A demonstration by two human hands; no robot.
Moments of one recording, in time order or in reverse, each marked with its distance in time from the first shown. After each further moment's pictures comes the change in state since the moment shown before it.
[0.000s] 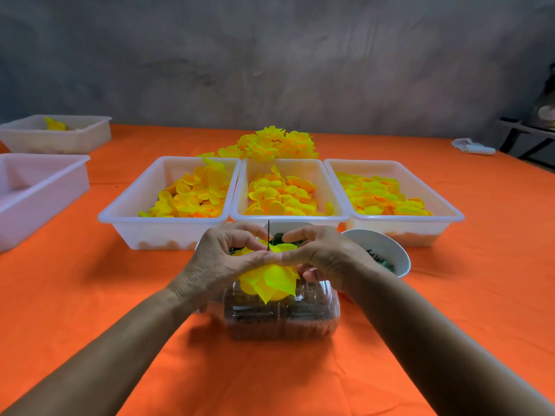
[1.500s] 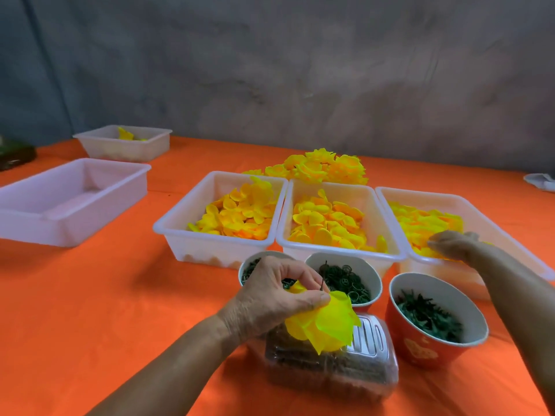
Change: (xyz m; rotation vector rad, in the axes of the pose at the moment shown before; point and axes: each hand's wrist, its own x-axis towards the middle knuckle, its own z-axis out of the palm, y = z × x) left_hand 0.003 -0.002 0.002 -0.078 -0.051 -0.016; right_hand 0.150 0.016 -0.178 -1.313 0.330 0.308
